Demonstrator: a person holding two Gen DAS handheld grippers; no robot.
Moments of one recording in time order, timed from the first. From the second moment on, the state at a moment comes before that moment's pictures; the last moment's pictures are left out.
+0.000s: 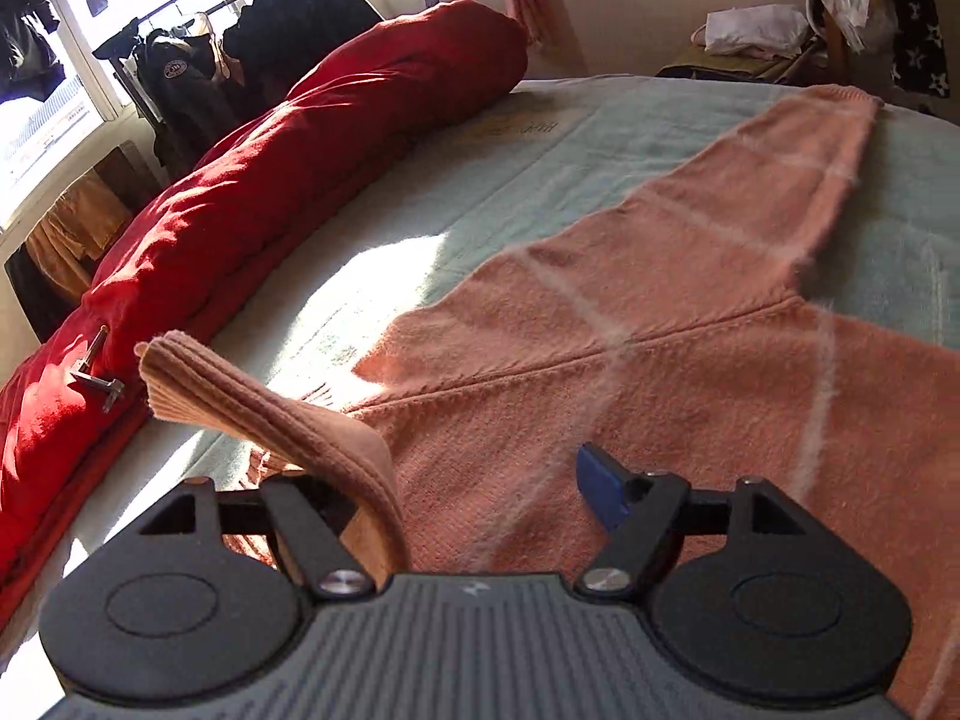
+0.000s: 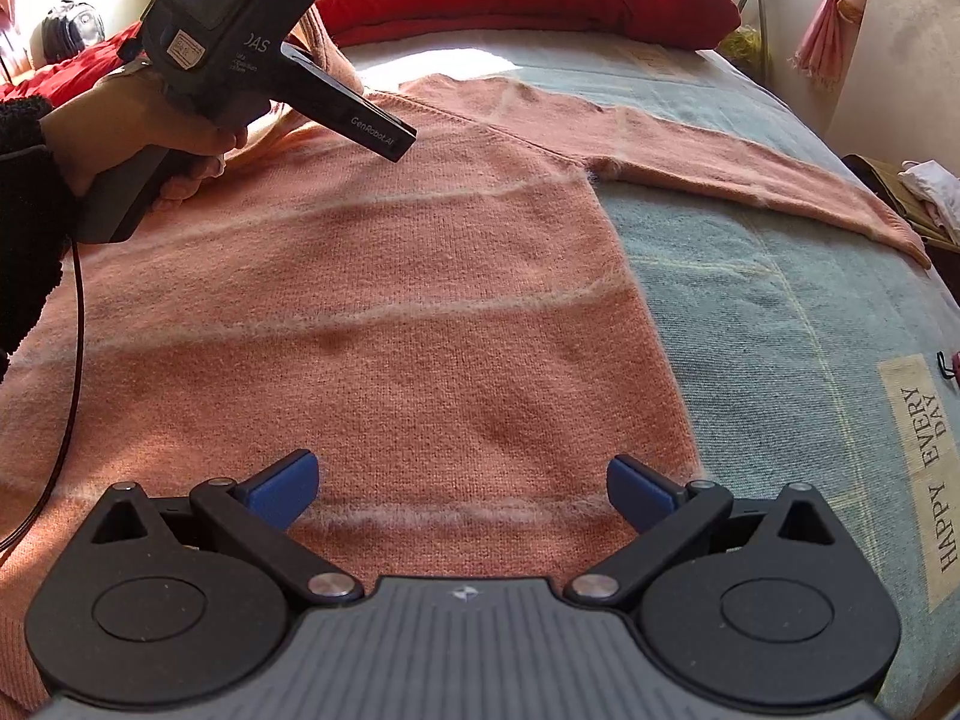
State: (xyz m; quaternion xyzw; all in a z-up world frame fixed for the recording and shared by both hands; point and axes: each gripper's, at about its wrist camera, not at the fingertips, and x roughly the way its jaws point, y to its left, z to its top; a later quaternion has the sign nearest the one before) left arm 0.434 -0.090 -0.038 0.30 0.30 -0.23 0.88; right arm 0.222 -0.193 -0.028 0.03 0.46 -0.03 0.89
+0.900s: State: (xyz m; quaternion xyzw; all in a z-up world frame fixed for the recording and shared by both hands) left arm 0.396 0.180 0.030 0.09 0.32 -0.04 0.94; right arm 0.243 -0.219 0.001 0.14 0.41 0.04 0.90
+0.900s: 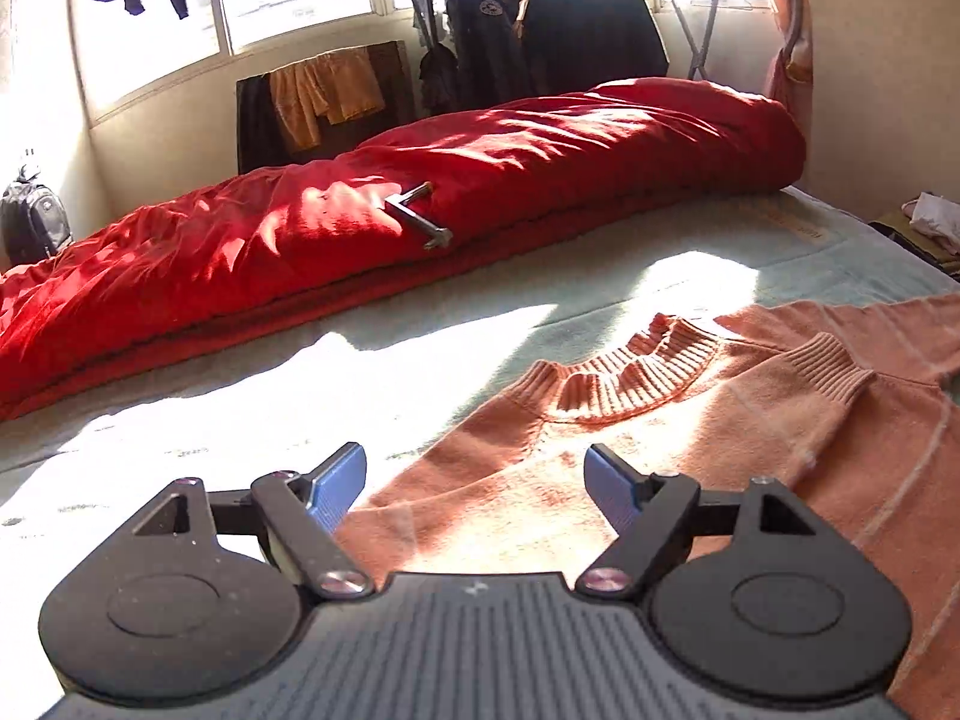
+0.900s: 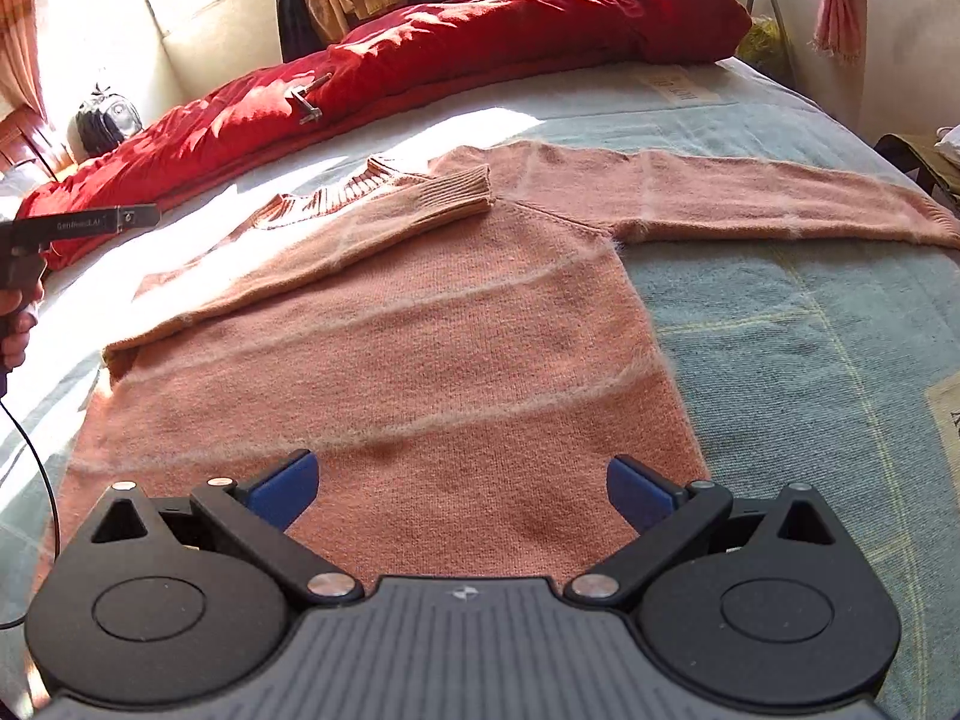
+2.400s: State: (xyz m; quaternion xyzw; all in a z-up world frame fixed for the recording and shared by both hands) left arm 0.345 0.239 -0.068 -0.03 0.37 0.04 0.93; right arm 0.457 -0.251 -0.066 0.38 0.41 0.09 0.82
